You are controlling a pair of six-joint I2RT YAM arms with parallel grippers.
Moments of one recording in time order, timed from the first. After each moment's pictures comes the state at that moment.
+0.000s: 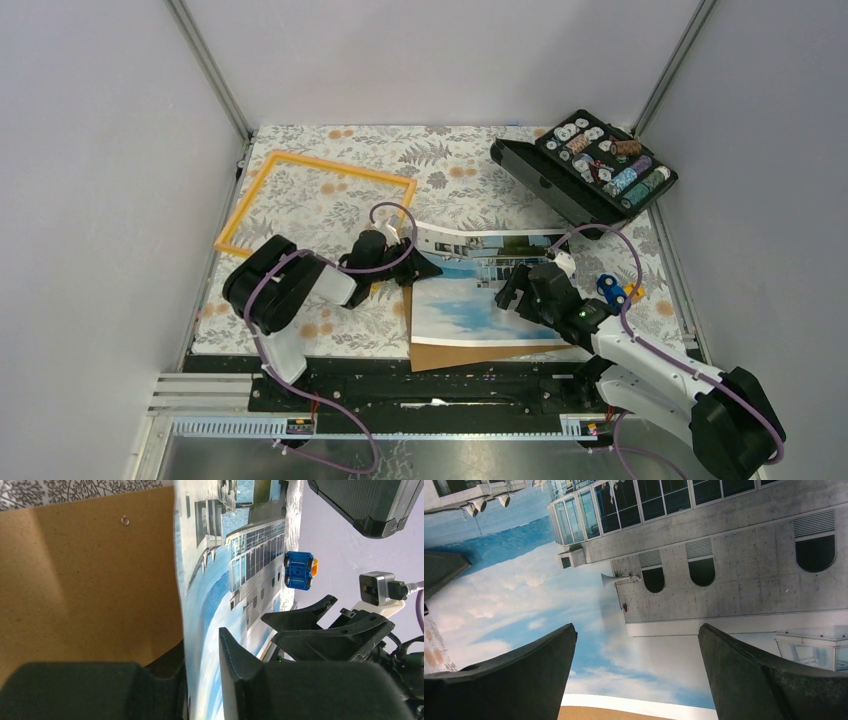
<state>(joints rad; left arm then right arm) -0.56 1.80 0.54 0.80 0.48 -1.07 0.62 0.91 0.34 -0.29 0.17 0.89</state>
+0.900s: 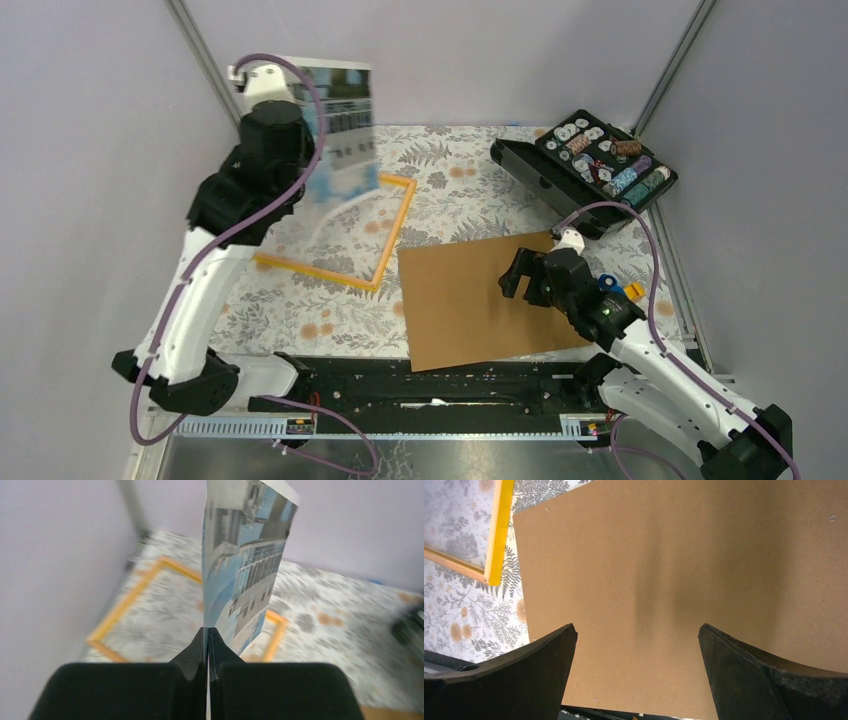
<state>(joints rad) -0.54 1.30 1.79 -0.84 -0.64 -0.34 0.62 0.75 0.55 -0.49 0.18 0.71</state>
